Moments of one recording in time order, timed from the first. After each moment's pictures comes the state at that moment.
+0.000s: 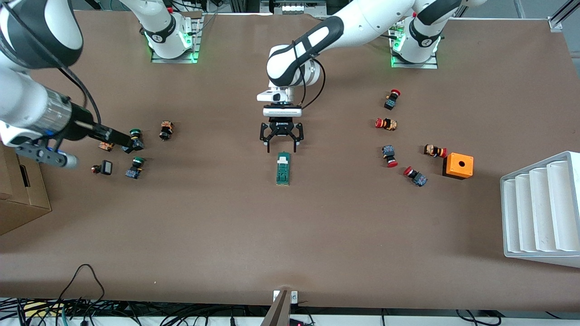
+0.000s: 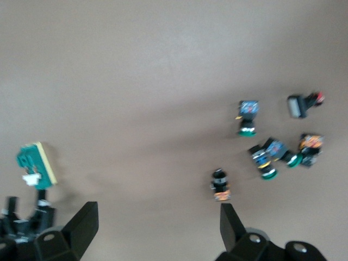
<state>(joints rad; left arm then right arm) -0.53 0.80 -0.57 -1.74 1.79 2.09 -2.31 0.02 0.17 0.07 -1.58 0.09 1.67 0.30</state>
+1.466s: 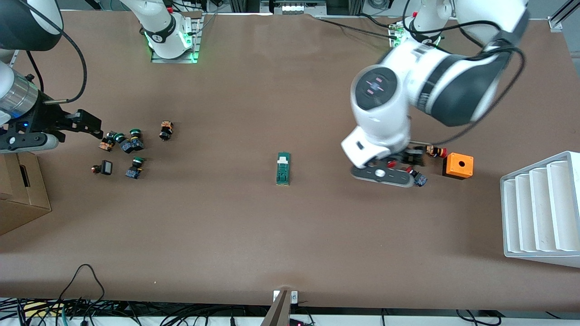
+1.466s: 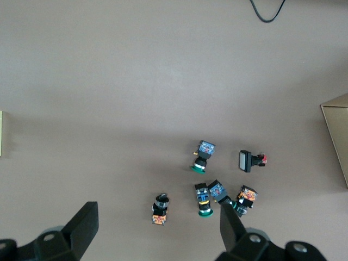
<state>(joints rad) 0.08 0.75 -0.96 -1.06 0.87 1.28 -0.39 -0.02 0.11 0.07 -1.60 0.00 1.74 -0.05</state>
